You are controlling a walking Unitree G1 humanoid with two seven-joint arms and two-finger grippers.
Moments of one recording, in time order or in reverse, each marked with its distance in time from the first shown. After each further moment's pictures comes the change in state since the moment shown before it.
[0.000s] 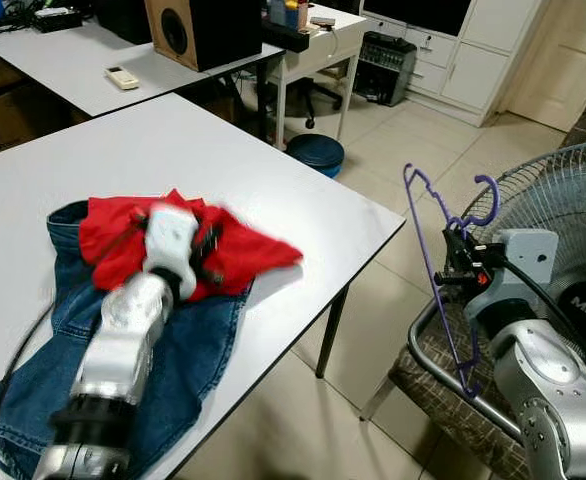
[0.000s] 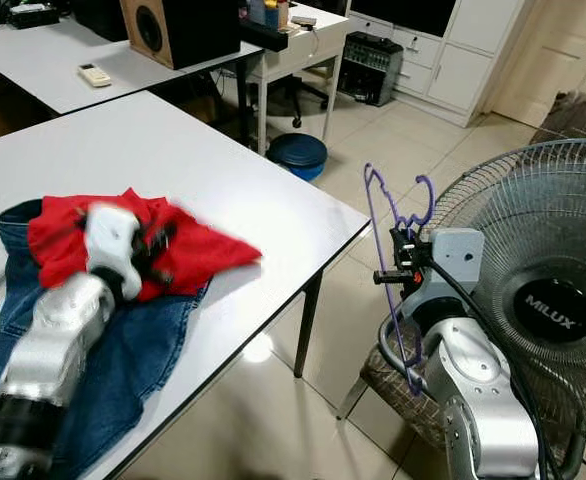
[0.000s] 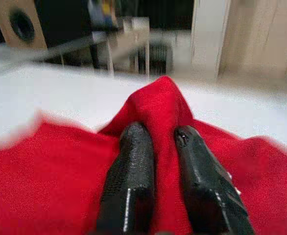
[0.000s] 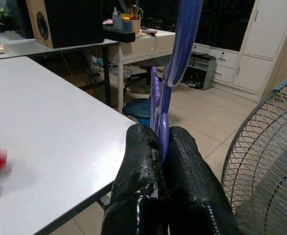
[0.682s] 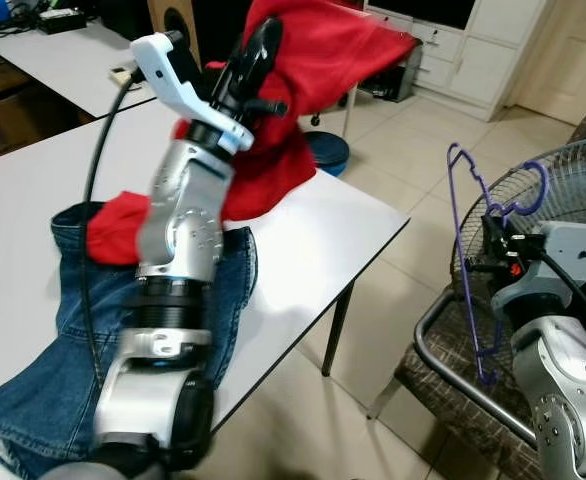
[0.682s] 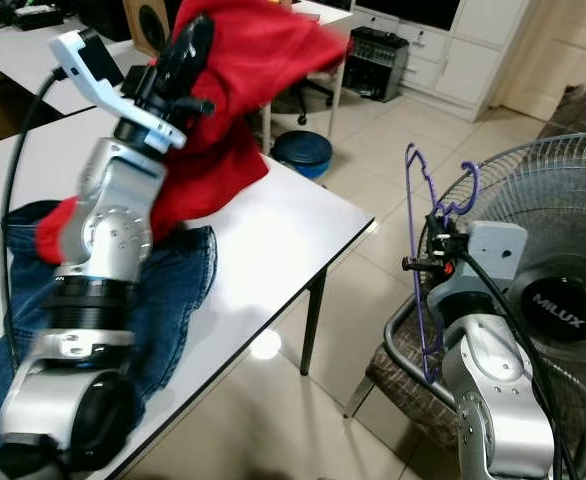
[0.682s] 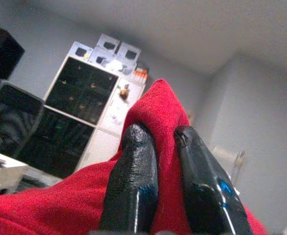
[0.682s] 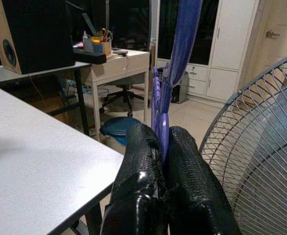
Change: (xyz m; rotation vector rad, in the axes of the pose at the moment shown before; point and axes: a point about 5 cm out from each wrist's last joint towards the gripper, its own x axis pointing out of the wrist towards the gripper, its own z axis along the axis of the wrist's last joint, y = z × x) left arm 0.058 -0.054 0.150 -0.599 -0.658 -0.358; right arm -0.002 -0.021 0.012 0.016 -0.098 -0.140
